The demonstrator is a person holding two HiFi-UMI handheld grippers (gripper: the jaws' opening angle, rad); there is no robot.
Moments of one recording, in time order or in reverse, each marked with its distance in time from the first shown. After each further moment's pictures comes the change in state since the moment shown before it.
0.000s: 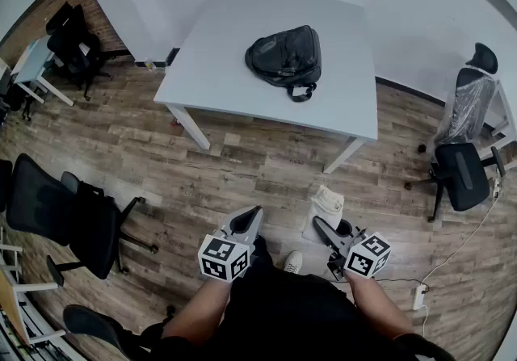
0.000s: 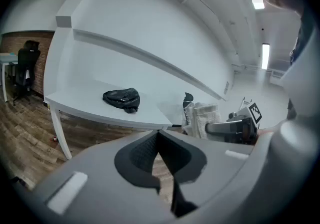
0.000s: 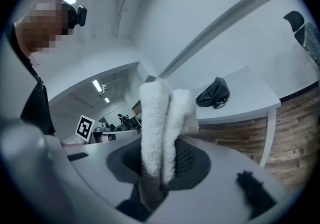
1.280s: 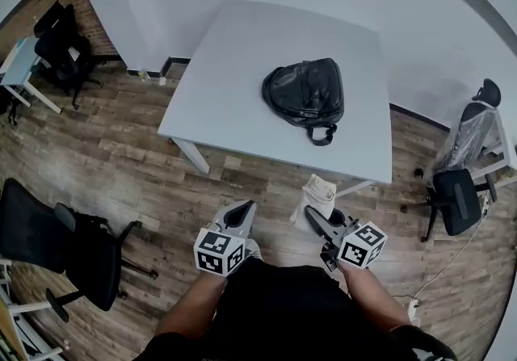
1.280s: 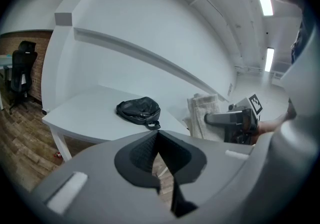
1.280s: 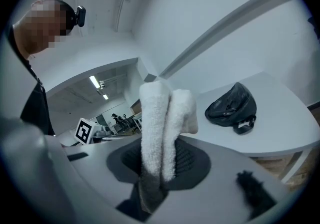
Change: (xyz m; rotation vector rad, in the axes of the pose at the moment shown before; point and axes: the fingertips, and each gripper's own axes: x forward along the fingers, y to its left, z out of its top) left arm 0.054 0.186 0.109 0.023 -0.012 -0.001; right arm 0.205 -0.034 0.110 -0.062 -0.005 -0.006
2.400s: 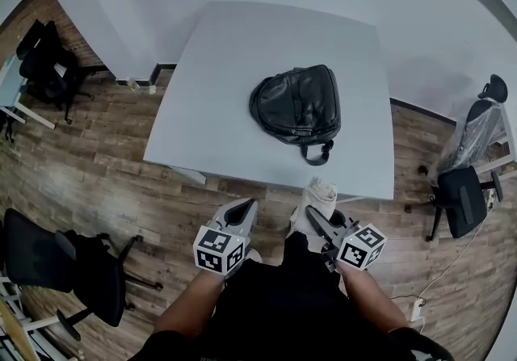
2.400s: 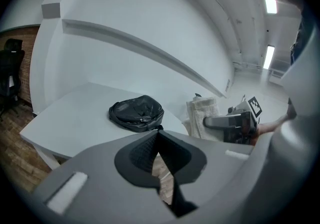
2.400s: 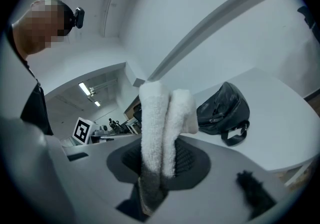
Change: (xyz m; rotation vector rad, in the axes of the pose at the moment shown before) left arm 0.107 0.032 0.041 0.028 0.056 -0.046; right arm 0.034 -0.102 0.034 0.080 -0.039 -0.061
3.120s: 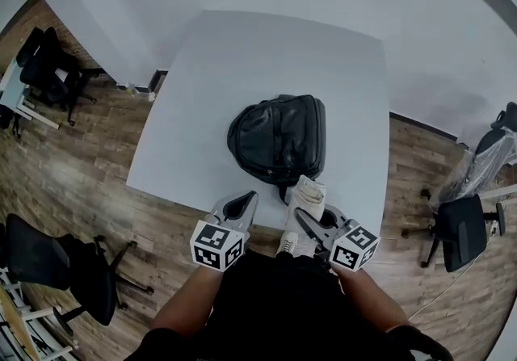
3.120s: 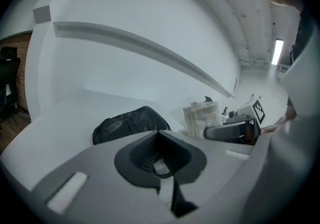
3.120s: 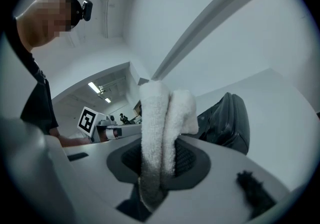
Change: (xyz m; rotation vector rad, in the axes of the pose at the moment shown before) left arm 0.150 0.008 0.096 0.020 -0.026 0.066; right arm 0.041 -0.118 0.089 -0.045 0.055 0.138
